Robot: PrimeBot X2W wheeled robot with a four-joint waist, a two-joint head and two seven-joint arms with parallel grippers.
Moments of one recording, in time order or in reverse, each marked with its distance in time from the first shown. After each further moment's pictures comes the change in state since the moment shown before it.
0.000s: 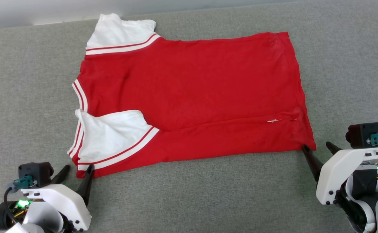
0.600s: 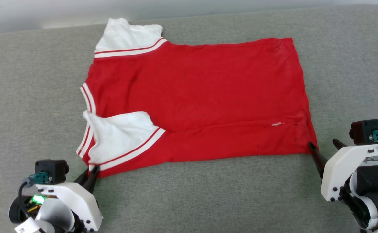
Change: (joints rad) left arm -0.035 -0.023 -0.044 0.016 -0.002 -0.051 -0.007; right arm -0.019 -0.028 0.000 0.021 -0.029 0.000 -0.003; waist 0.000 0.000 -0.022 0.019
